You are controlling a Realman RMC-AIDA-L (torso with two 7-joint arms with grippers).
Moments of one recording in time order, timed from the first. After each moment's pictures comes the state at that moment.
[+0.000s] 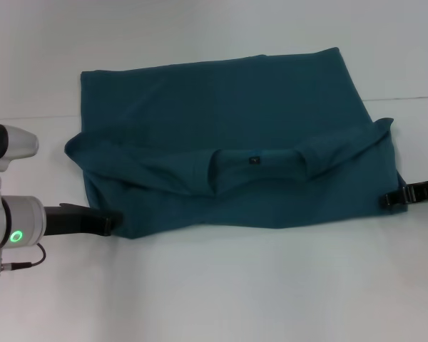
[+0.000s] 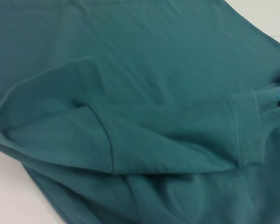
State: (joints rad) left arm -0.61 -2.15 0.89 0.78 2.33 1.04 -2.07; right arm 0.68 1.97 -0.67 -0.70 -2.62 -1.14 2.31
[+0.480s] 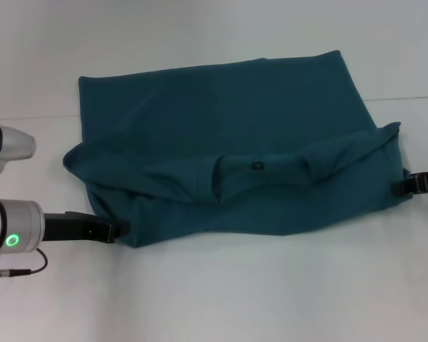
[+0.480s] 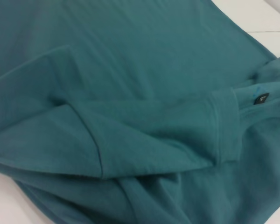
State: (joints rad) left arm -0.61 -2.14 0.87 0.78 2.32 1.15 -2.09; right arm 0.62 1.96 -0.66 -0.82 -2.52 -1.29 2.30
